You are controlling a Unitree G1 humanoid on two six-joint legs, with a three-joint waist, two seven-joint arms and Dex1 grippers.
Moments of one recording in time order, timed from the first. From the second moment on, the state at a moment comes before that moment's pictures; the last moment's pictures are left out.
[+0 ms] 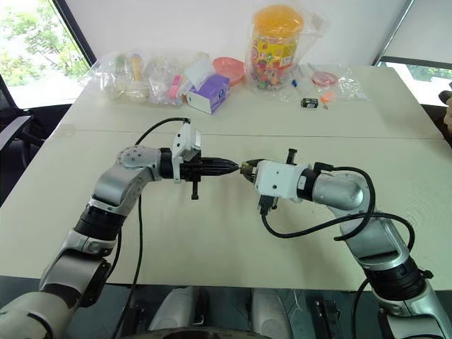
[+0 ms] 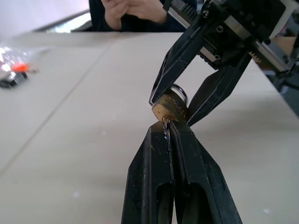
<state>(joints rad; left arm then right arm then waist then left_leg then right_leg) -0.67 0.36 -0.22 0.11 -0.28 0.15 -1.14 -0.35 -0.71 0.09 -0.54 0.02 0.45 0.90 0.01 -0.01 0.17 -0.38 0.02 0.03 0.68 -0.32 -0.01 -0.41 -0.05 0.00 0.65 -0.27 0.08</state>
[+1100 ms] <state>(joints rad) -0.71 0.36 -0.18 0.11 -0.59 0.85 -1.13 -0.36 -0.77 0.19 -0.56 -0.03 0.34 0.92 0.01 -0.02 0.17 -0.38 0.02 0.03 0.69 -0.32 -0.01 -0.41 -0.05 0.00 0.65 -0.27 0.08</state>
